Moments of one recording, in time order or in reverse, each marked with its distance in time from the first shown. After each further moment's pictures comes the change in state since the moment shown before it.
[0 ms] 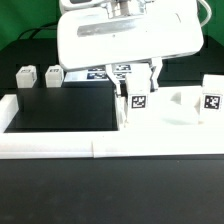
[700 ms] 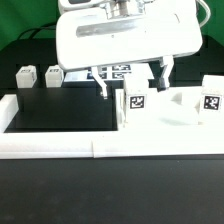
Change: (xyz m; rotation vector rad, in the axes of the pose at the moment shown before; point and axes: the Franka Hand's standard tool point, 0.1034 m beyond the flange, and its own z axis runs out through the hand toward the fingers) arm 0.000 0.000 0.000 0.000 -0.001 0.000
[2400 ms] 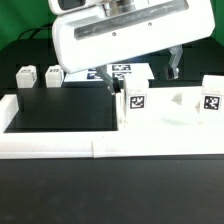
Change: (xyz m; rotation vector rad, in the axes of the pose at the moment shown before) arm 0.013 -0.009 -0.010 0.141 -0.440 0.141
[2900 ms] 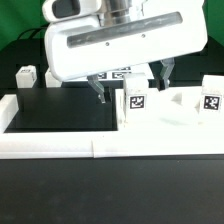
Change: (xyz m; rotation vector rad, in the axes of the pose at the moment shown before) arm 0.006 0.014 0.010 -0.055 -0.014 -0.022
